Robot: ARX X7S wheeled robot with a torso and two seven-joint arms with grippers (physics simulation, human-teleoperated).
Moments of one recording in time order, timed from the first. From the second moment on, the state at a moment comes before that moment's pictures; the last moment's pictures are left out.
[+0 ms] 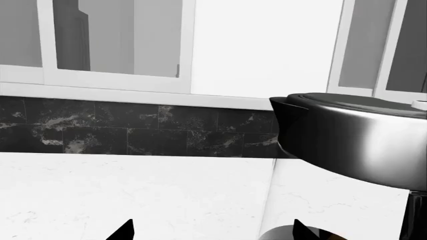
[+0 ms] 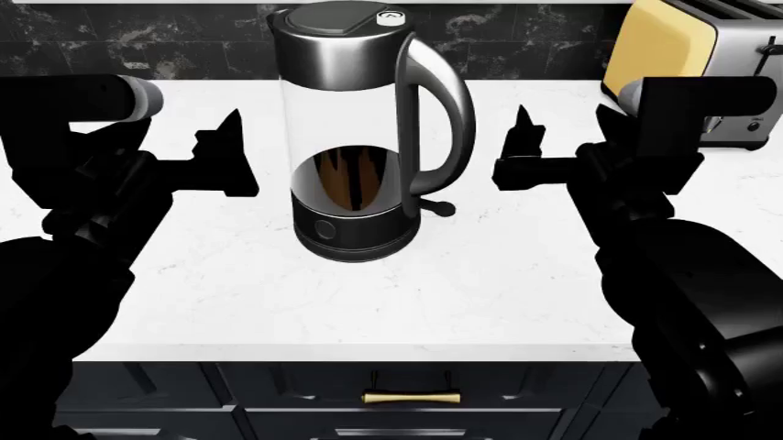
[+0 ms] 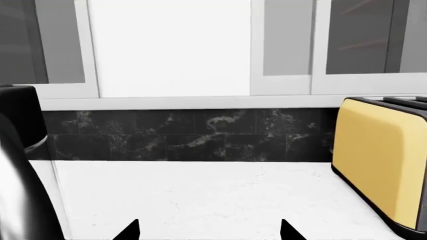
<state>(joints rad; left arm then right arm) -0.80 -0.26 -0.22 0.59 -0.60 -1.30 -0.11 0.80 0.24 0.01 -0.41 0.45 1.05 0.17</state>
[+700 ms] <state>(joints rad) -0.80 -0.26 -0.23 0.59 -0.63 -1.31 -0.13 0.79 0.25 0.01 -0.48 0.51 1.12 0.18</state>
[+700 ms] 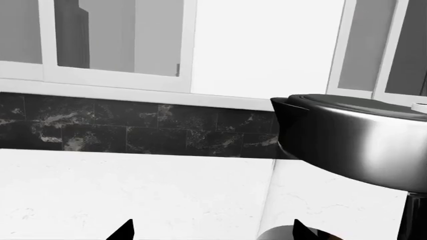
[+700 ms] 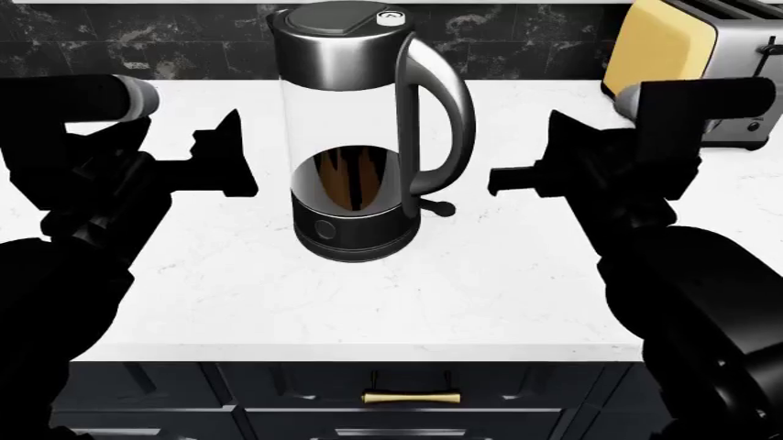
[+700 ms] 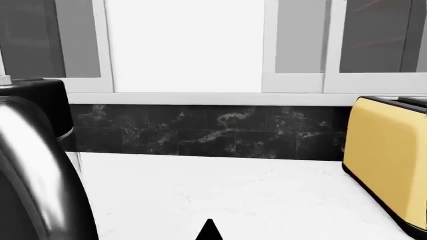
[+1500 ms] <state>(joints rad) -0.80 -0.27 -0.23 0.58 -0.66 -1.30 -0.15 0.74 0.28 -0.03 -0.56 0.64 1.29 0.15</state>
